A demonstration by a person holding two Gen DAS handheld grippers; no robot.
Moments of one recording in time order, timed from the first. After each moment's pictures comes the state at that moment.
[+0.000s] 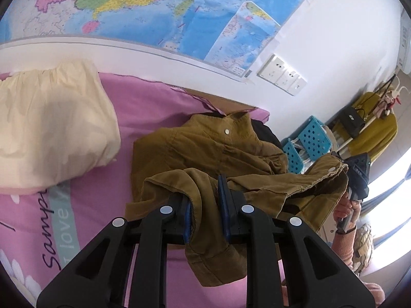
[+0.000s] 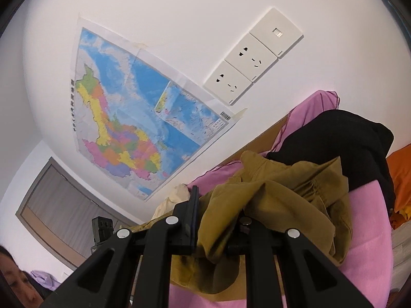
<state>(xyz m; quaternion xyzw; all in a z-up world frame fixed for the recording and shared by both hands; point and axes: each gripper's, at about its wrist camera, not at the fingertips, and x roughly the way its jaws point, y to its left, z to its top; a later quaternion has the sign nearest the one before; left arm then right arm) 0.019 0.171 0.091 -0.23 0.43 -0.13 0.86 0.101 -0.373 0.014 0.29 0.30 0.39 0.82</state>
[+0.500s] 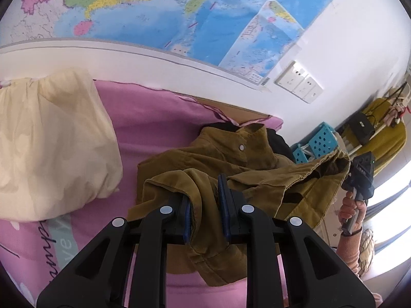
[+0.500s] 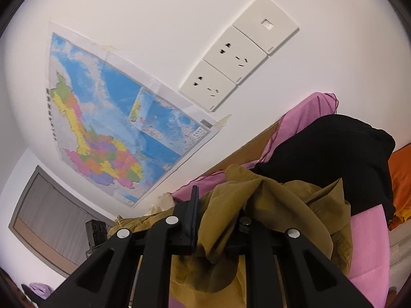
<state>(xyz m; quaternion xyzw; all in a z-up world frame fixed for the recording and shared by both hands) 0.079 0.182 0.076 -0.23 0.45 -0.11 0.86 0.162 -0.356 0.011 0.30 0.33 0.35 0.82</state>
